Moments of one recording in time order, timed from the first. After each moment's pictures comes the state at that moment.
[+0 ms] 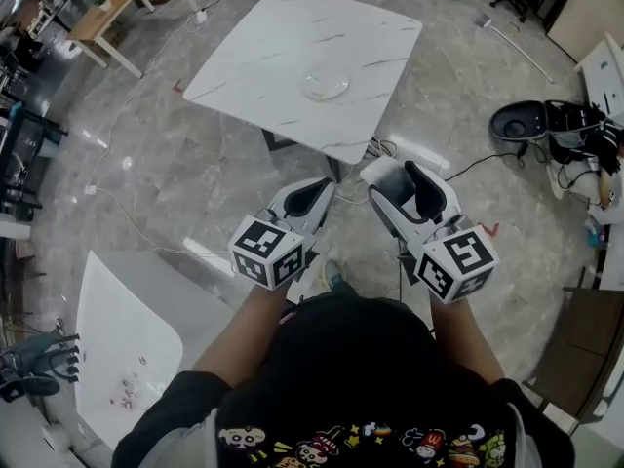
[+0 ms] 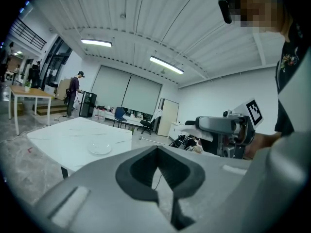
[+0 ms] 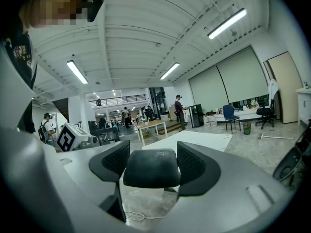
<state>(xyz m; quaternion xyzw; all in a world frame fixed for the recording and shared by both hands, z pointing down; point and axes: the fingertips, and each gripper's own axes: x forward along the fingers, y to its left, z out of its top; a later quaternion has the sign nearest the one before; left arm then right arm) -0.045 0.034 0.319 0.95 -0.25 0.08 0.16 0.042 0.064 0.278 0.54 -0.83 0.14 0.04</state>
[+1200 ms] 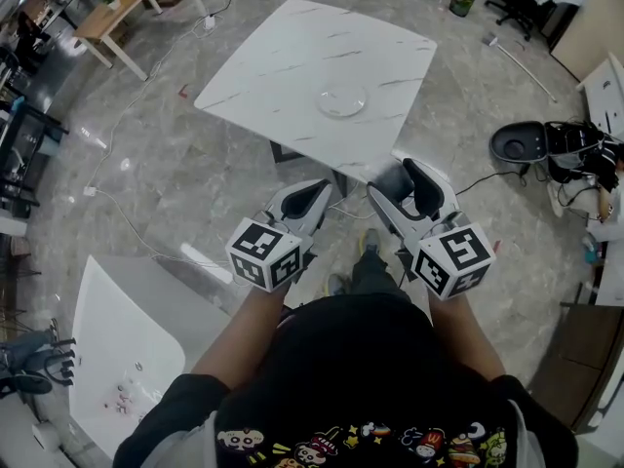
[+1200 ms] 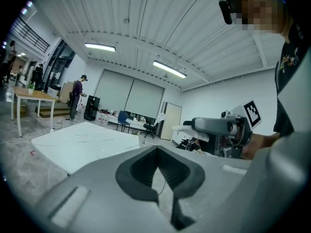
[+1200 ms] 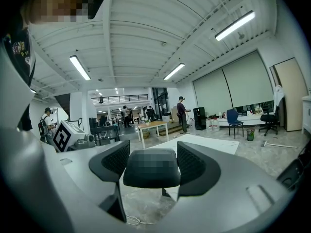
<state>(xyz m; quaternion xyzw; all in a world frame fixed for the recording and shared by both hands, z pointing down) -0.091 -0.015 0.307 0.95 -0.26 0.06 0.15 -0.001 0.006 0.267 0.53 -0.84 0.12 0.05</state>
